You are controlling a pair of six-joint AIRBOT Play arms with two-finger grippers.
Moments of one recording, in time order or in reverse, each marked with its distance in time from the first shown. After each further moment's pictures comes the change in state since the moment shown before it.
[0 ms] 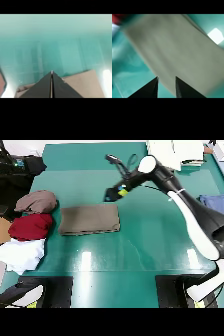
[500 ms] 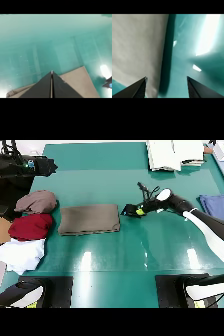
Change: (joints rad) left arm -0.079 0.001 0.000 -0.007 0.023 0.020; right arm -0.124 0.127 -0.615 0.240 -0.399 -0.019
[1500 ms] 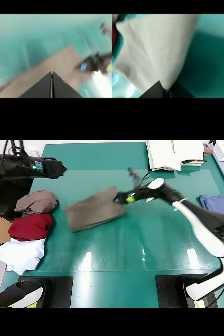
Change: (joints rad) left arm -0.095 0.000 0.000 -0.059 -0.008 0.001; right arm -0.001 -0.108 0.305 0.071 0.021 -0.158
